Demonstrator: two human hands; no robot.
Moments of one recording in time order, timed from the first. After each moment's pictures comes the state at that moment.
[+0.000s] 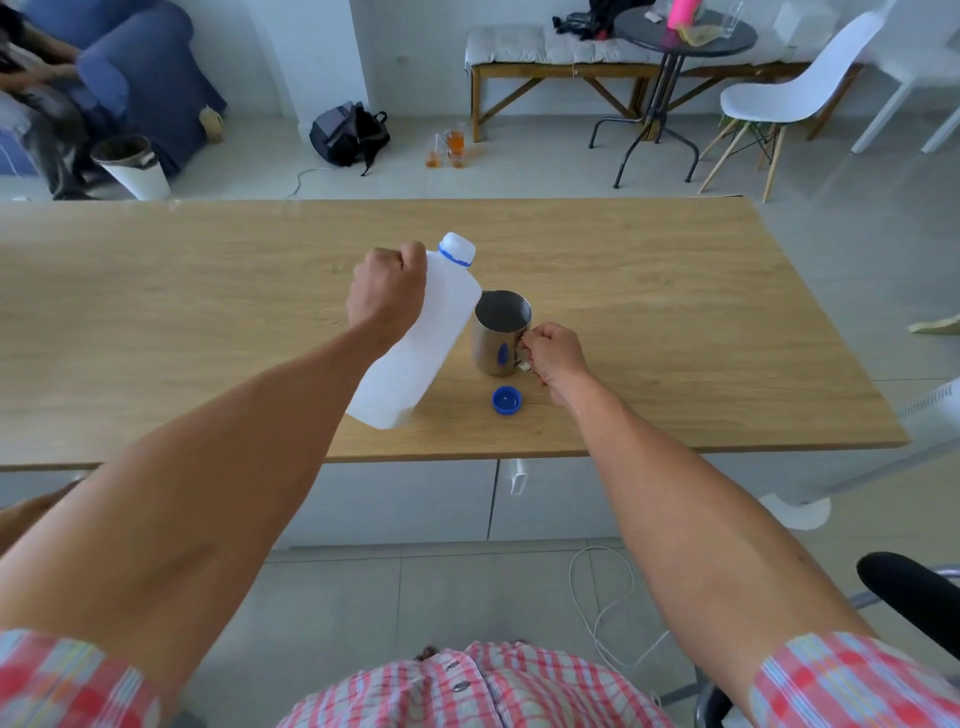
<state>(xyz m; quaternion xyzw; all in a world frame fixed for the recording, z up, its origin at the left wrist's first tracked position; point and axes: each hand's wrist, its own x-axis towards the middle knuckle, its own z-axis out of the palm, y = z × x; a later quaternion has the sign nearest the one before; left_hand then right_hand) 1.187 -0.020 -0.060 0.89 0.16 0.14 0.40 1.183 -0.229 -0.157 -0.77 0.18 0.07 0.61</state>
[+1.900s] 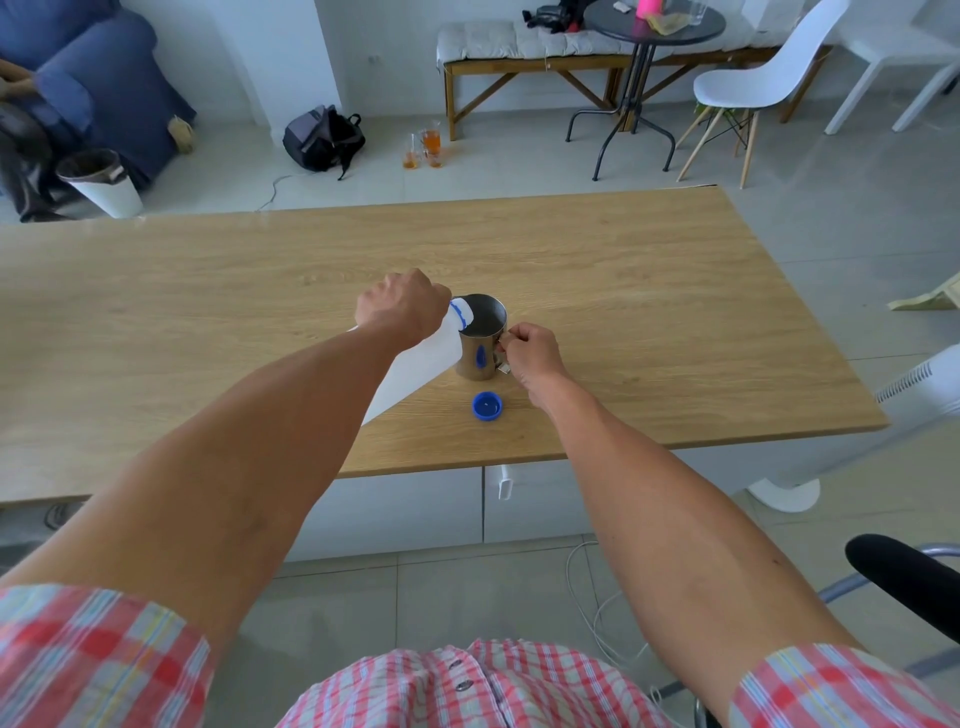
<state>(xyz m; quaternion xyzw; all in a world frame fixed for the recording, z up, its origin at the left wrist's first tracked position) 1.214 -0.061 -0.068 0.99 0.08 -0.05 0.12 1.198 -0.230 -0.174 -0.77 0.17 0.05 0.61</state>
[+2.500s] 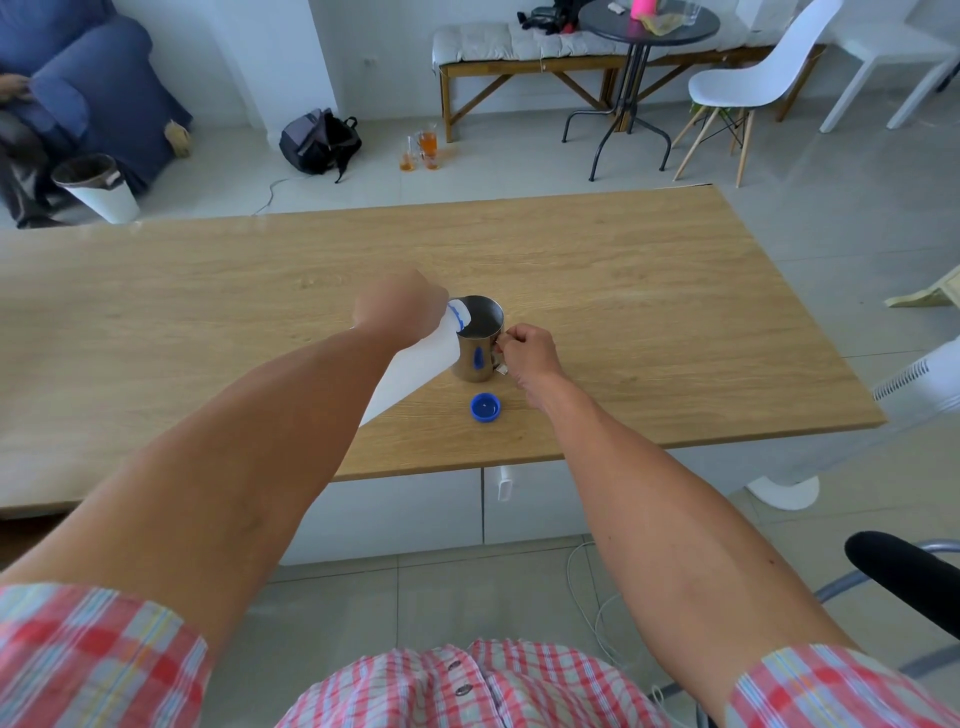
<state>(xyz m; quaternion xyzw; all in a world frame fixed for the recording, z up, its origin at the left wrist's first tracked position) 1.215 -0.061 -0.065 0.99 0.08 -0.05 0.12 1.196 -0.230 -0.173 -0.77 0.19 0.06 0.61</state>
